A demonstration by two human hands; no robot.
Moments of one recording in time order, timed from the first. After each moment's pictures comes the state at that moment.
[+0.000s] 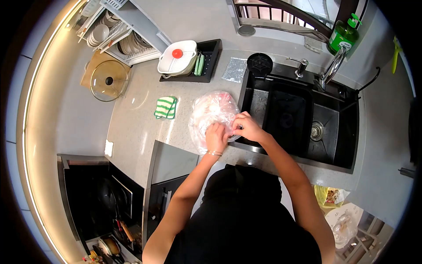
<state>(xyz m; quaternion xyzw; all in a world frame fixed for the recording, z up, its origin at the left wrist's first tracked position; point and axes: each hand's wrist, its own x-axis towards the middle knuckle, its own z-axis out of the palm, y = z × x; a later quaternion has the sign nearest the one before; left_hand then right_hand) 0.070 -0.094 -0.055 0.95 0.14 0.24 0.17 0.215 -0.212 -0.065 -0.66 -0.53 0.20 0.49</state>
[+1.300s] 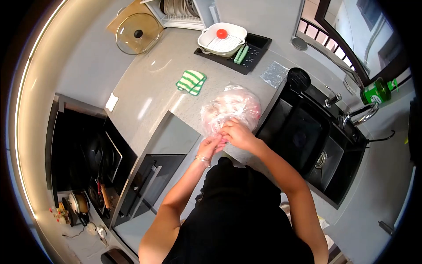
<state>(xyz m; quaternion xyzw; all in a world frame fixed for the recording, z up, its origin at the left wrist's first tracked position) -0.047 -0.077 -0.051 0.39 0.45 0.17 0.78 0.131 -0.130 -0.038 -0.58 -0.70 0.22 0.36</state>
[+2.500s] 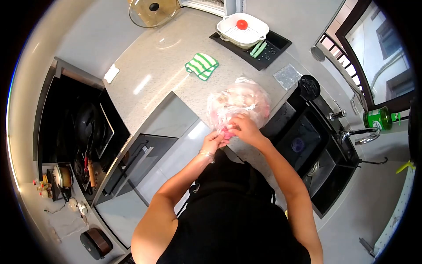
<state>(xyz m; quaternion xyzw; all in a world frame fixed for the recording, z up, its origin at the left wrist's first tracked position) -0.053 -0.096 -0.086 0.36 0.45 0.22 0.79 0.136 -0.125 -0.057 -0.60 -0.66 0.29 0.36</state>
